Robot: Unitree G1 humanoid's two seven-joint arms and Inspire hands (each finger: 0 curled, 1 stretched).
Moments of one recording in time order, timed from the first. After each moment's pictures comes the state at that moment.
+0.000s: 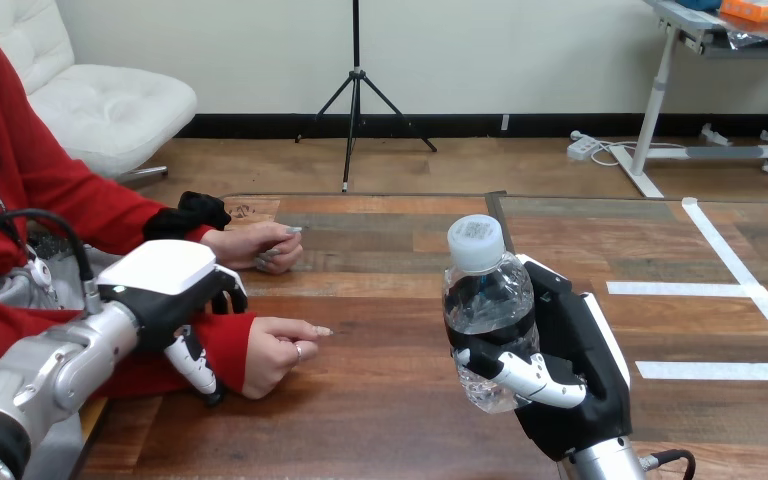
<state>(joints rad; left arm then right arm) -0.67 0.63 -0.50 1.10 0.81 -0.49 0.08 0.07 0.06 -0.01 0.24 0.44 -0.42 0.57</state>
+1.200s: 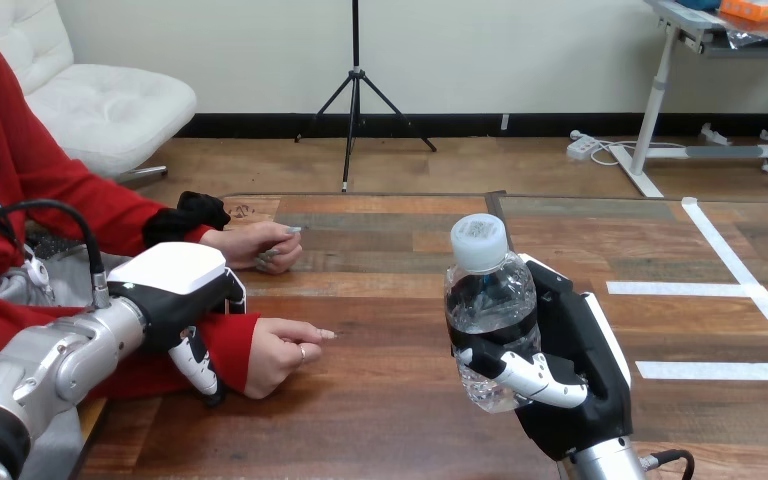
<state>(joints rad) -0.66 0.64 -0.50 1.02 0.79 -0.50 -0.02 0.07 0.06 -0.01 0.24 0.45 -0.42 0.57</state>
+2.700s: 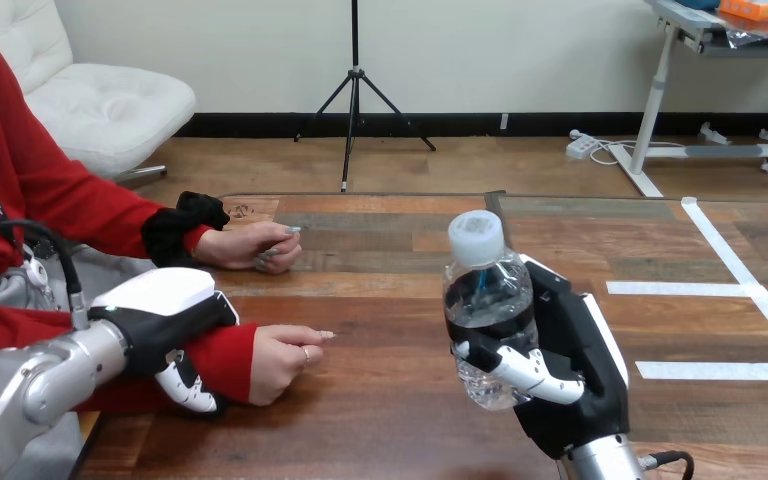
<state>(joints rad) -0.50 0.72 -0.42 0.82 0.65 -0.51 -0.18 0.07 0.06 -0.01 0.24 0.43 -0.39 0.52</state>
